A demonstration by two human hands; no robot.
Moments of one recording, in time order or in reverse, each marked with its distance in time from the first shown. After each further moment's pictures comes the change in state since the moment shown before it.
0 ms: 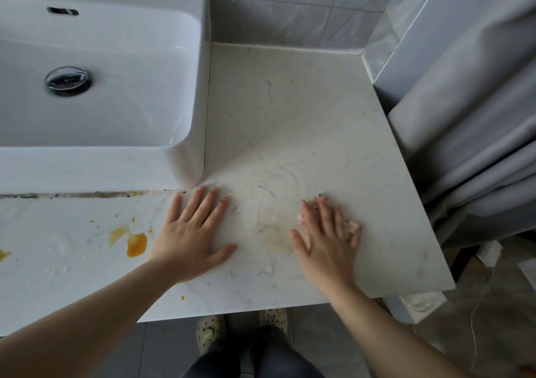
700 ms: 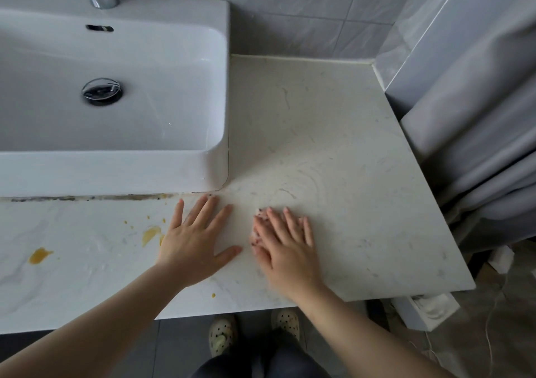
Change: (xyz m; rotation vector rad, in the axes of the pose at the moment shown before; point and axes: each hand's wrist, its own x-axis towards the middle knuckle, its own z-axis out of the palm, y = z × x) left_hand -0.022 -0.028 -0.010 -0.063 -0.041 -0.051; right_hand -0.012 -0.079 0.035 -0.108 0.241 -0.342
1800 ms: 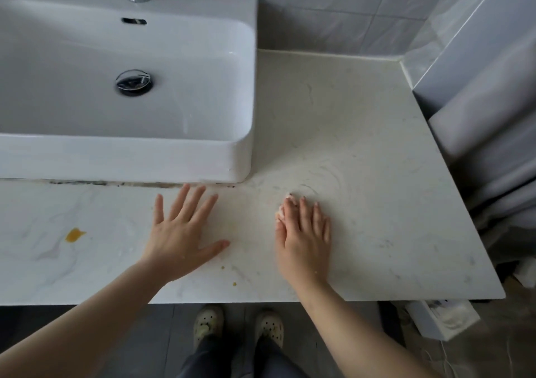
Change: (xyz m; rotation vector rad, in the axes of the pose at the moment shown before) left_hand -0.033 -0.044 -0.001 -0.124 0.062 -0.103; right_hand 0.014 -0.026 0.011 0.019 0.179 0.279
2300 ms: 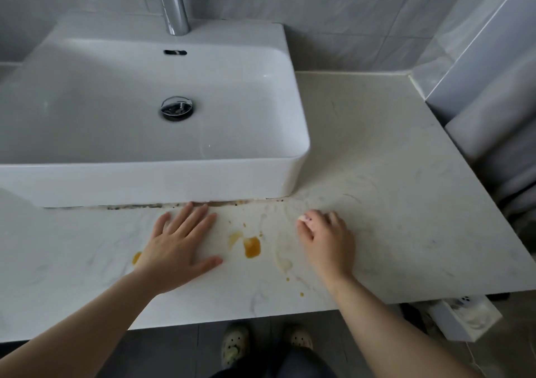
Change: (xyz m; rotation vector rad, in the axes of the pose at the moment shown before) left_hand -0.017 -0.117 -0.012 0.093 -0.048 0.125; right_hand 0.015 -0.067 -0.007 0.250 0.098 0.187
